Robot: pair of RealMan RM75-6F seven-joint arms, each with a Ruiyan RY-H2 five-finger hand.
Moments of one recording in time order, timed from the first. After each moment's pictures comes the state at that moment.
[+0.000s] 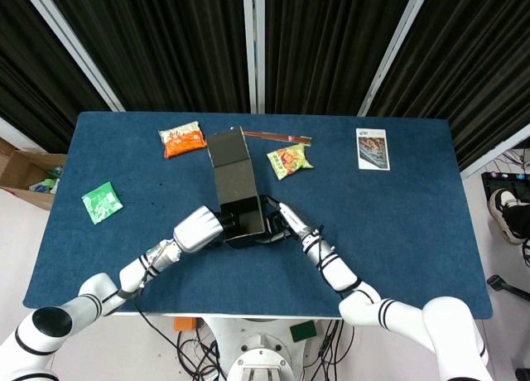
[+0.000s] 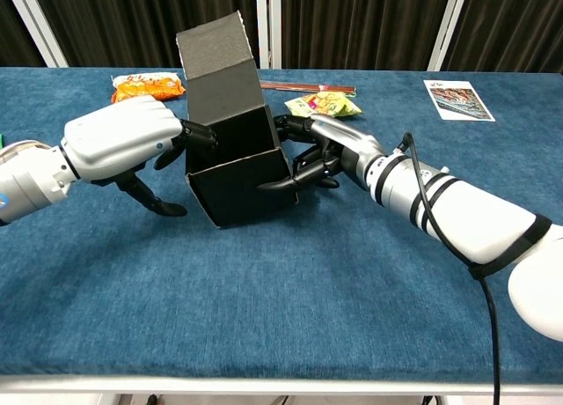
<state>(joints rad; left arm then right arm) -0.73 -1.86 0.10 -0.66 1.80 1.37 -0.28 0.81 -1.98 0.21 -0.93 -1.42 0.86 0.81</state>
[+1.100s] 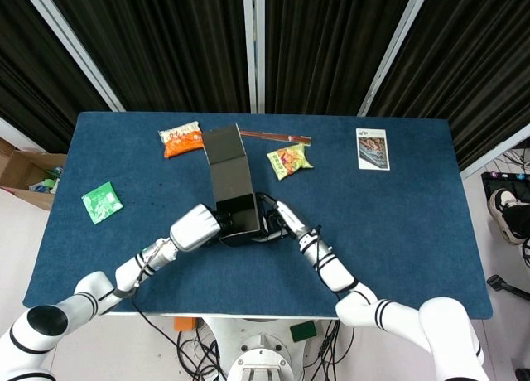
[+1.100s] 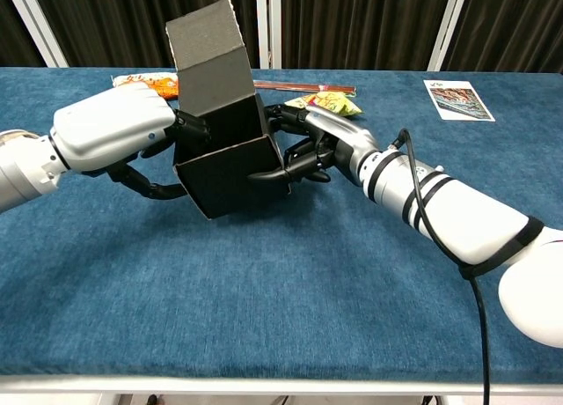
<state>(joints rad) -0.73 -1.83 0.10 -0.69 1.80 1.42 -0.25 0.82 -2.00 0.21 -0.92 -1.43 0.90 0.86</state>
